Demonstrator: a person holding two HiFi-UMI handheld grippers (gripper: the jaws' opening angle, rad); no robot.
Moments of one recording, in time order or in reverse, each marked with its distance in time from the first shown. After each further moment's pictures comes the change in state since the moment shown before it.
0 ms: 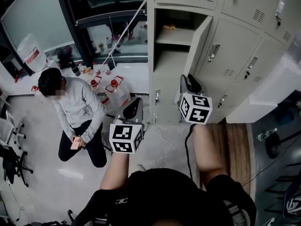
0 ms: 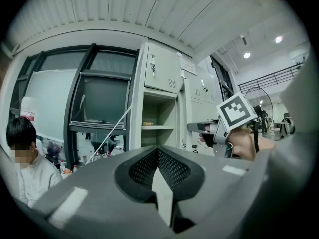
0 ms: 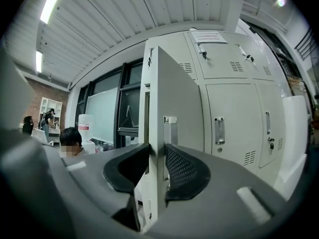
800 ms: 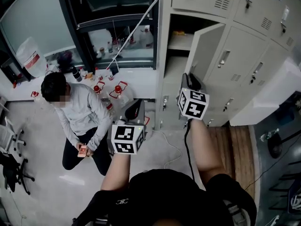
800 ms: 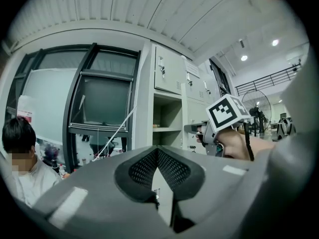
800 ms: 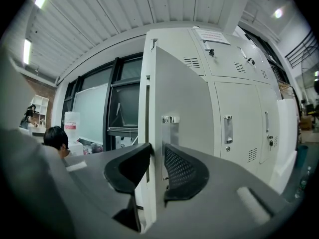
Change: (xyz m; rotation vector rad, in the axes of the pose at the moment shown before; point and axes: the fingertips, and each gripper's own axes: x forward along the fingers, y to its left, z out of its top) left arm 0.003 0.072 0.002 0.007 -0.023 -0.038; right arm 0.059 0.042 0.001 0.013 0.004 -0.137
